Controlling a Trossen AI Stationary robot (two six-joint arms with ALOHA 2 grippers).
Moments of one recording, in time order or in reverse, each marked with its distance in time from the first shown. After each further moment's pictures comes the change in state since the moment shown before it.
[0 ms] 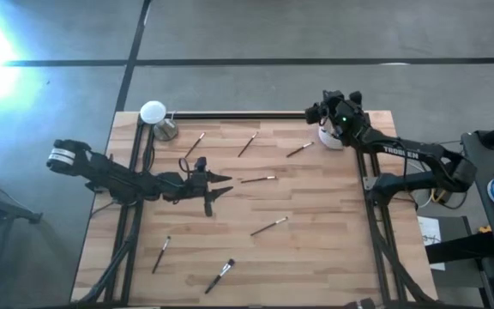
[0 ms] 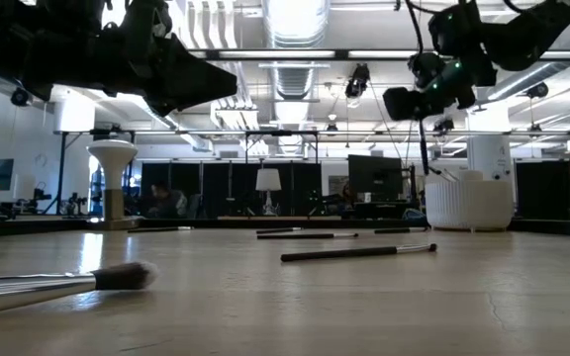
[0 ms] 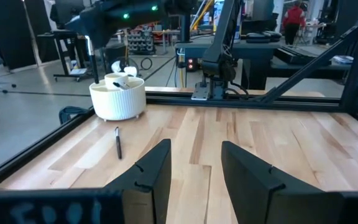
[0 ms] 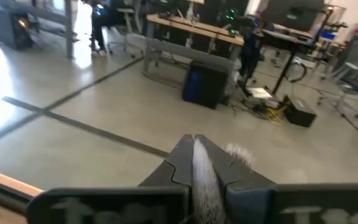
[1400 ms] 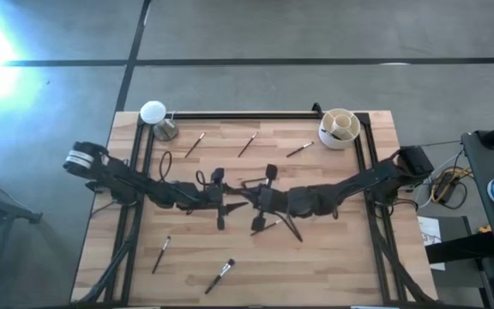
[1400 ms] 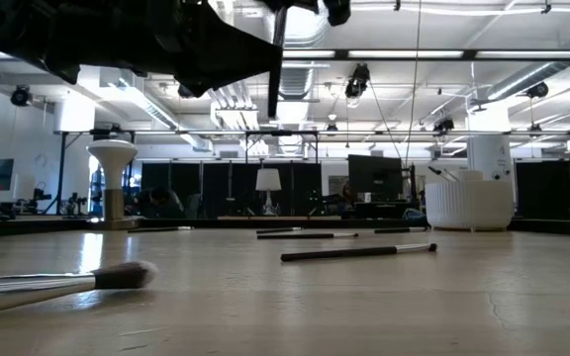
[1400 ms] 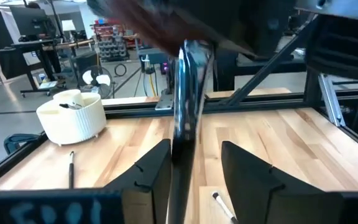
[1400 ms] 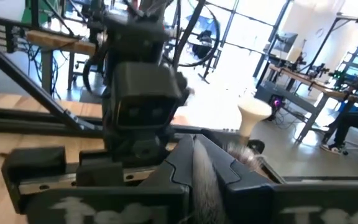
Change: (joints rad) left arm -0.092 0.192 0.203 -0.008 0.025 0.067; right arm 0.974 0.495 0.432 0.185 -0.077 -0.111
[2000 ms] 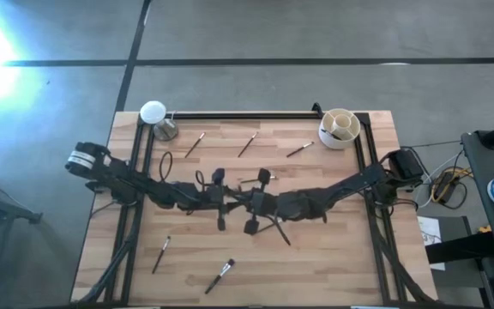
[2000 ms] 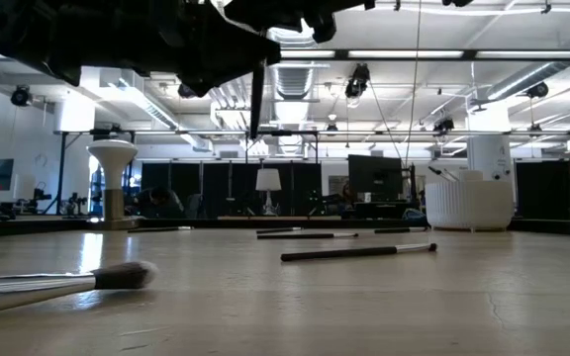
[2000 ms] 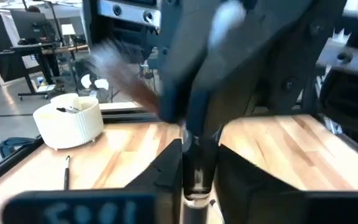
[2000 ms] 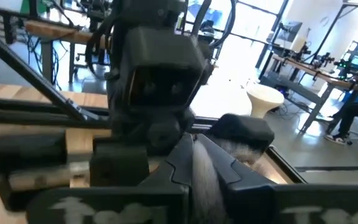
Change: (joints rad) left arm 0.000 0.022 0.002 0.058 0.007 -0.011; right arm 0.000 0.106 0.051 0.002 0.000 0.038
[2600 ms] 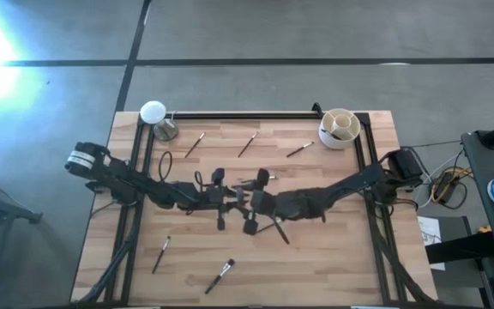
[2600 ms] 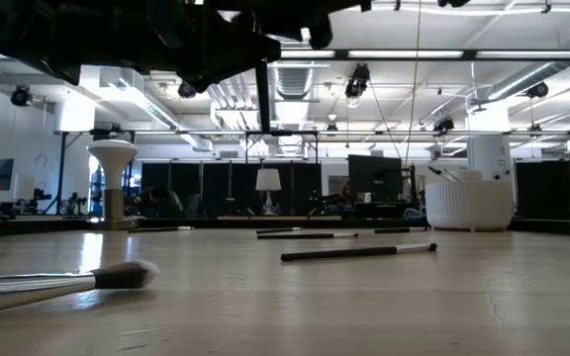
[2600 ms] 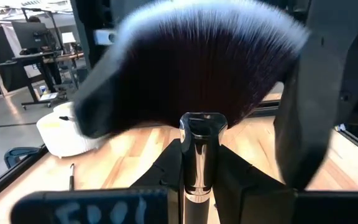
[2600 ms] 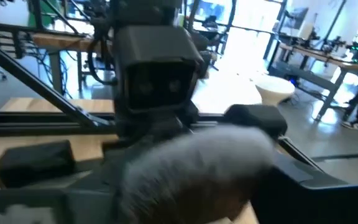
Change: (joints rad) left arm 0.000 -0.001 0.000 0.001 0.001 0.052; right arm -0.008 0.012 0.014 -0.006 -0.021 0.097
